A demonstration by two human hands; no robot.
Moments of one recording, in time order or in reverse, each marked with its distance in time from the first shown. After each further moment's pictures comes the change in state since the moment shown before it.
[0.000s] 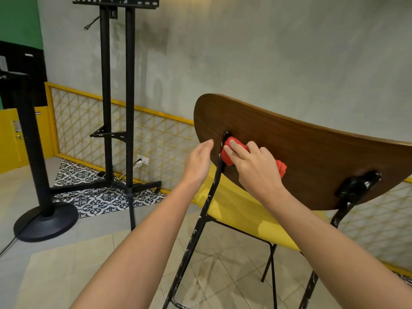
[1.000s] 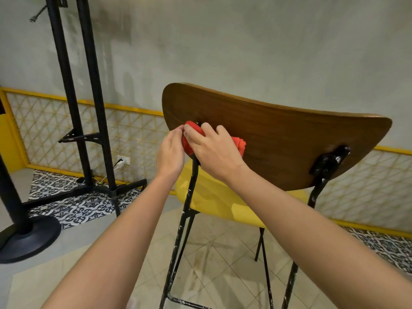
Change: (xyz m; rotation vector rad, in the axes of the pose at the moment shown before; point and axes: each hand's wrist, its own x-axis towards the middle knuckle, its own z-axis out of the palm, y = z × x) left_hand 0.014 0.003 0.008 0.085 0.123 0.105; right_hand 0.028 -0.009 0.000 -0.136 -0.131 -0.092
